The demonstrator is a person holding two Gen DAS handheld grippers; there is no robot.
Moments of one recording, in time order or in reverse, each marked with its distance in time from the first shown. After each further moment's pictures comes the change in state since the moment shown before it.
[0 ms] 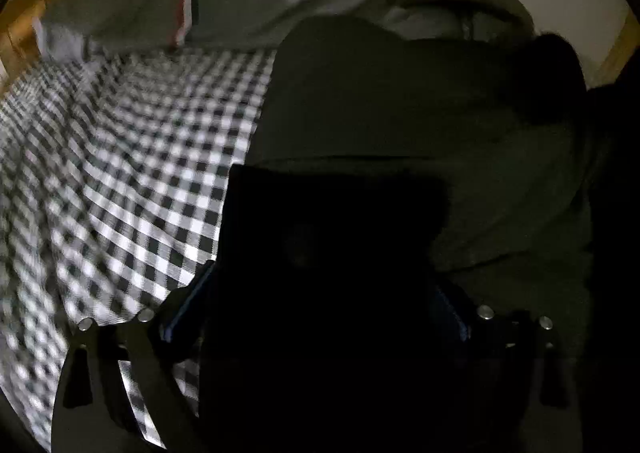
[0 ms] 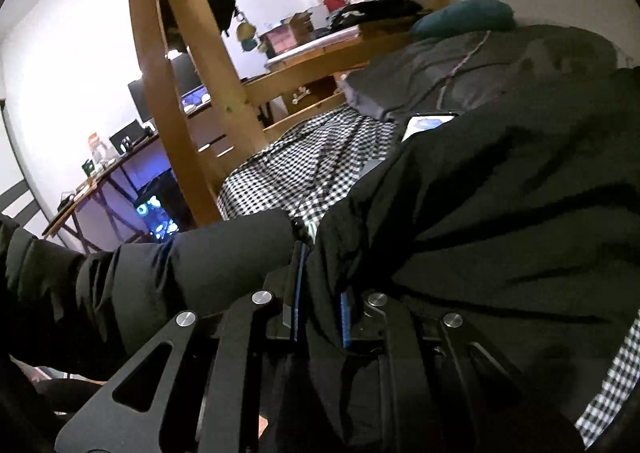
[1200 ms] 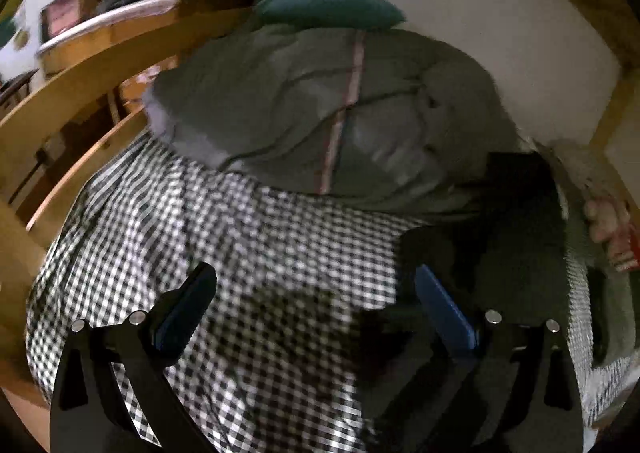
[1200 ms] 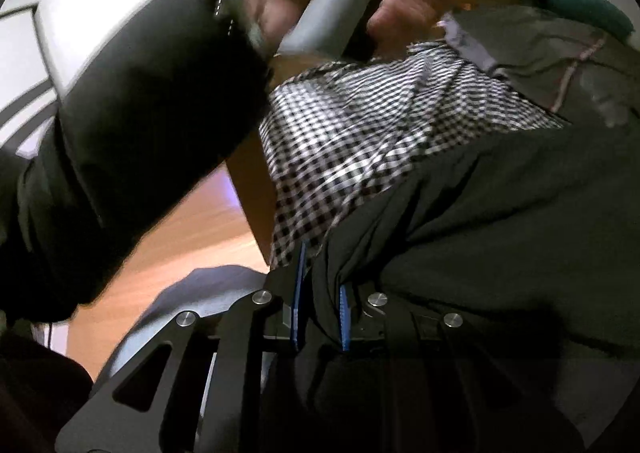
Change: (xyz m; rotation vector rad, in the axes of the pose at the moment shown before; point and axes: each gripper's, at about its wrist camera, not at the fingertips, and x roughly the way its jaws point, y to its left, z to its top) left arm -0.182 0.109 0.051 -0.008 -0.312 0.021; right arm 0.157 0.073 -0.006 -0.261 0.287 0.123
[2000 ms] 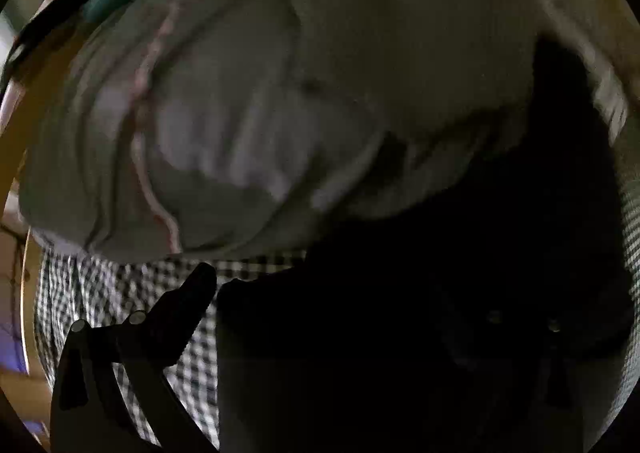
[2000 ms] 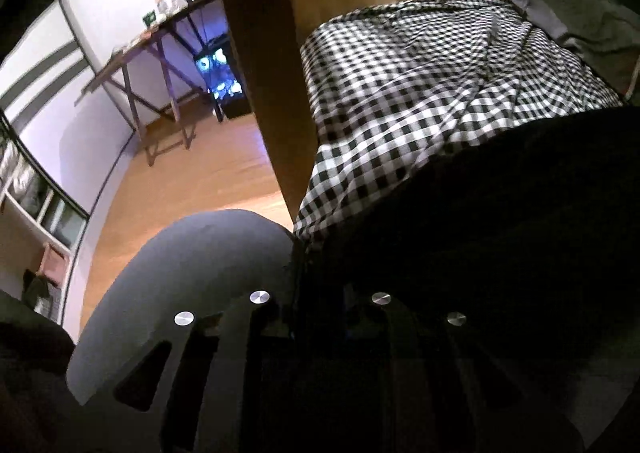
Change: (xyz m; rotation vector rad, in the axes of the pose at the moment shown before) left arm 0.231 -0.176 0.050 0.385 0.303 0.179; right arm 0.068 0.014 -0.010 -0.041 0.124 0.146
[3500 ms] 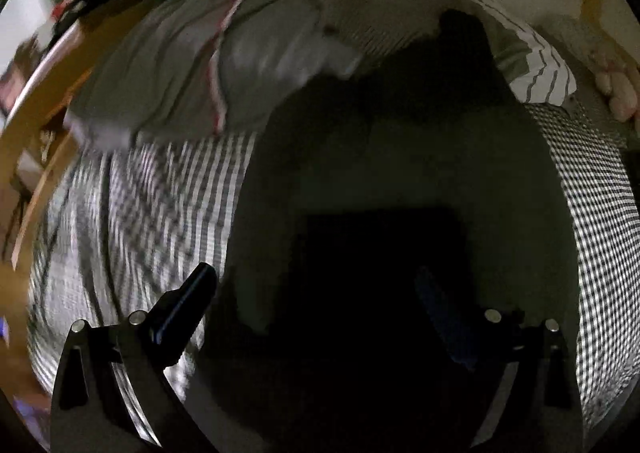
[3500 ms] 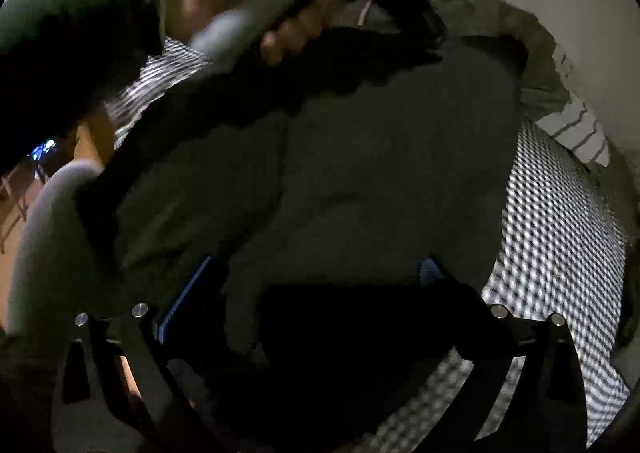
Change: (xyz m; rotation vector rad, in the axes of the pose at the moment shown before) left arm -0.101 0.021 -0.184 -0.138 -0.103 -0.050; right arm -0.120 0.011 -0.096 0.356 -0.026 -0.706
